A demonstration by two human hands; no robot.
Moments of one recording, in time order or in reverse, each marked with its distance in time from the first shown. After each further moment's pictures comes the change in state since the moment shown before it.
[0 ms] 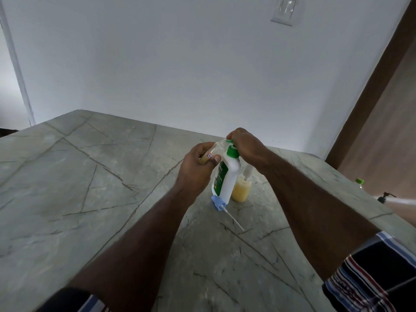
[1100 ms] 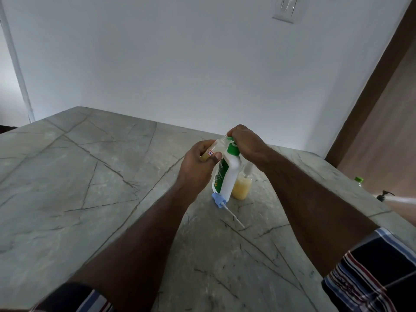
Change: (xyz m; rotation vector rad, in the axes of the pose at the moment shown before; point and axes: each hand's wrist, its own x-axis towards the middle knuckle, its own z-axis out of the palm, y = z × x) left_hand -0.003 0.001 0.000 -0.039 -0.004 -0.013; right_hand -0.001 -0.001 0.001 0.153 0.008 0.043
